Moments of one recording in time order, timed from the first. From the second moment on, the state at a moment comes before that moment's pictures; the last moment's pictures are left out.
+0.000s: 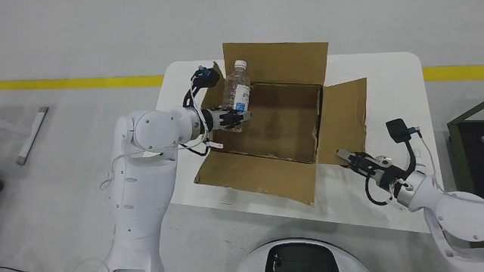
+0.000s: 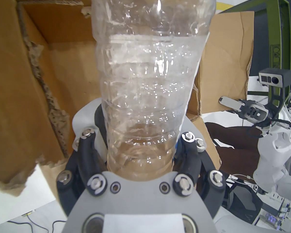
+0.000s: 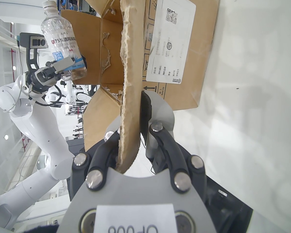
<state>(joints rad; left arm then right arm) 0.70 -1.33 -1.34 -1.64 0.66 0.05 -1.37 -1.58 -1.23 1.67 -2.11 -0.22 0.19 0.82</state>
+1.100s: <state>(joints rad) 0.61 -1.27 -1.40 -1.44 0.64 0.02 -1.32 -1.57 -1.19 1.69 -2.11 -0.17 0.20 0.81</state>
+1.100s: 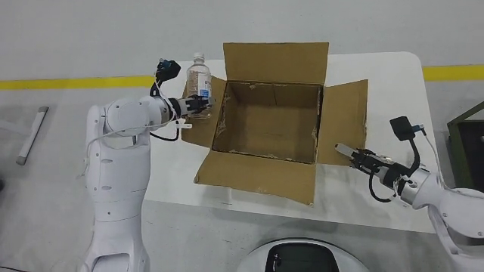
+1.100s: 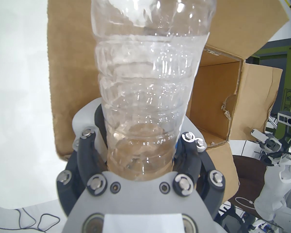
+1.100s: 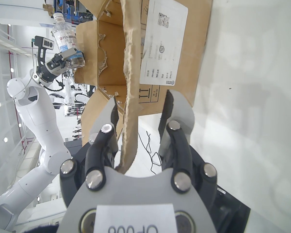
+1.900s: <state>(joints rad) 0.66 -1.27 -1.33 -1.62 0.60 0.06 -1.32 -1.61 -1.19 1.79 -2.16 -0.13 0.19 0.78</state>
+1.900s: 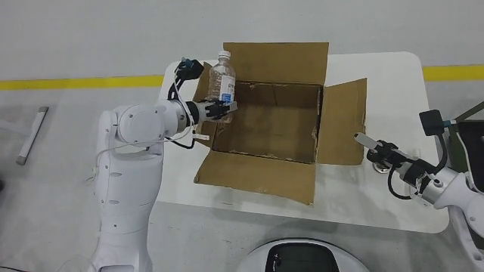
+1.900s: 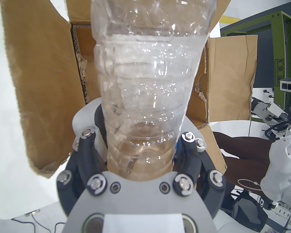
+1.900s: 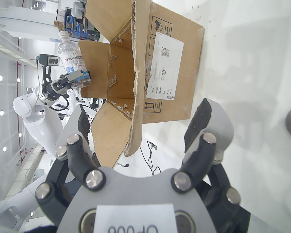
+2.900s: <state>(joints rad) 0.48 -1.34 -0.95 -1.30 0.51 0.32 -1.33 -1.63 -1.18 1.85 -2.27 -0.19 0.23 0.70</state>
